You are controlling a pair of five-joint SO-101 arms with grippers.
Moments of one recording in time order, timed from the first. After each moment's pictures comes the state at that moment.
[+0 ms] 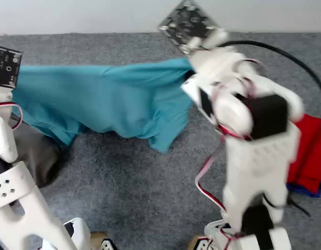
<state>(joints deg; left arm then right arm) -31.8 -38.3 13.6 51.5 -37.1 -16.1 -11.9 -43.9 95.5 32.0</state>
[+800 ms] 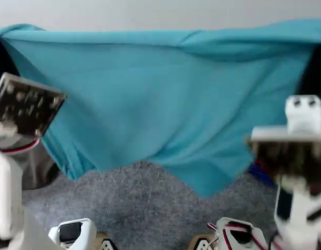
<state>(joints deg) -13.9 -40.0 -22.5 72.7 -41.6 10.4 -36.7 -44.2 72.4 45.8</state>
